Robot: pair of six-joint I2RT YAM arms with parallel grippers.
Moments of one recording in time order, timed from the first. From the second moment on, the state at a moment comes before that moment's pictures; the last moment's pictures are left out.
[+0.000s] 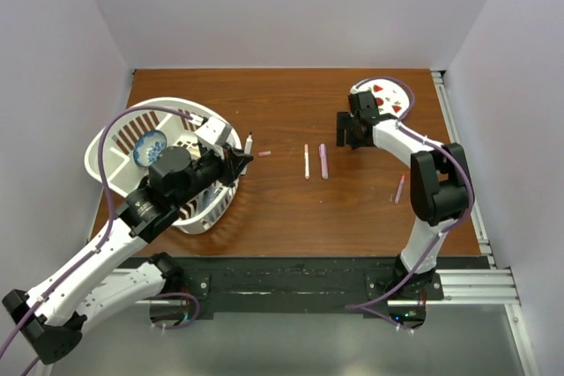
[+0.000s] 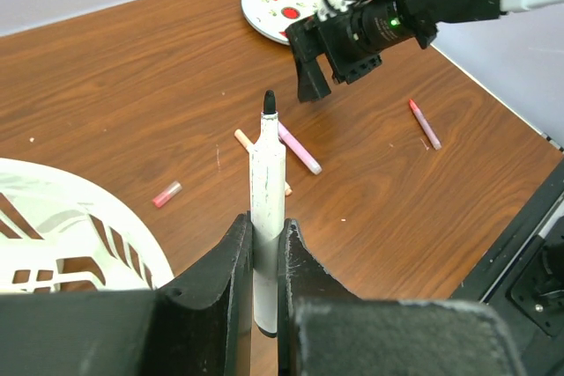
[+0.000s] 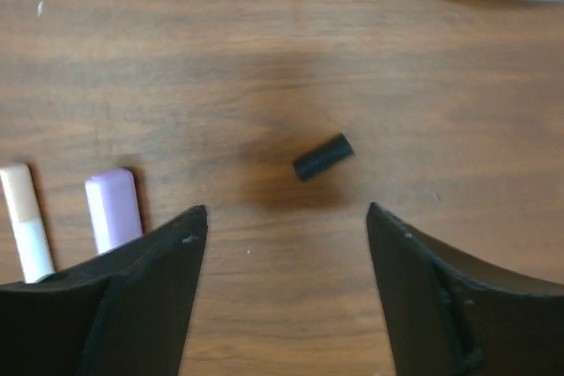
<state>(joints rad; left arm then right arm) -0.70 0.80 0.85 -0.23 0.01 -0.19 0.29 1.83 1.26 -0.37 0.21 0.26</state>
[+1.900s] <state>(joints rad) -0.70 0.76 0.82 -0.23 0.02 -0.17 0.17 1.93 1.40 -0.51 -0.12 -0.11</state>
